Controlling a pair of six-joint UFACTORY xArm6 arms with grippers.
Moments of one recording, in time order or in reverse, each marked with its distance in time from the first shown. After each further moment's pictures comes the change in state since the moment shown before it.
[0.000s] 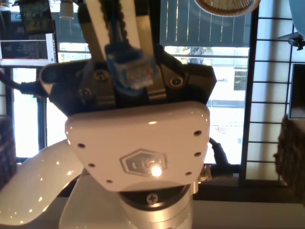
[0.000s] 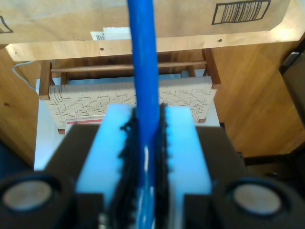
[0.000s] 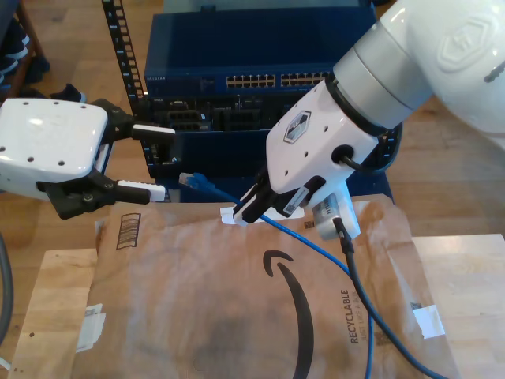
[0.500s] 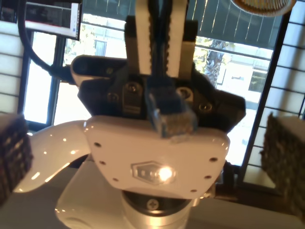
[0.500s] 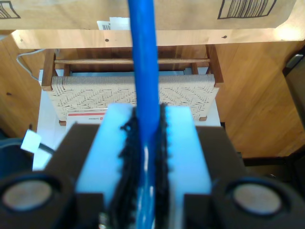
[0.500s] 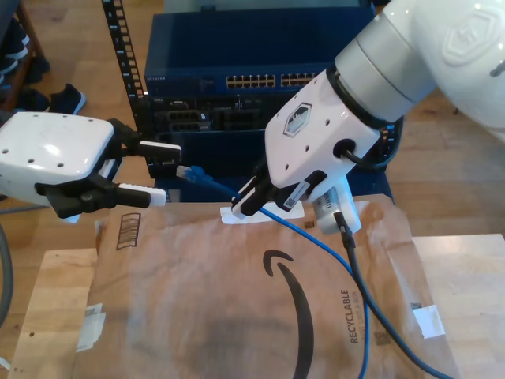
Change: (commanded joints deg) left arm -0.1 3.9 -0.5 0.4 4.5 -8.6; right arm 0.3 -0.3 -0.8 -0.2 -0.4 -1.3
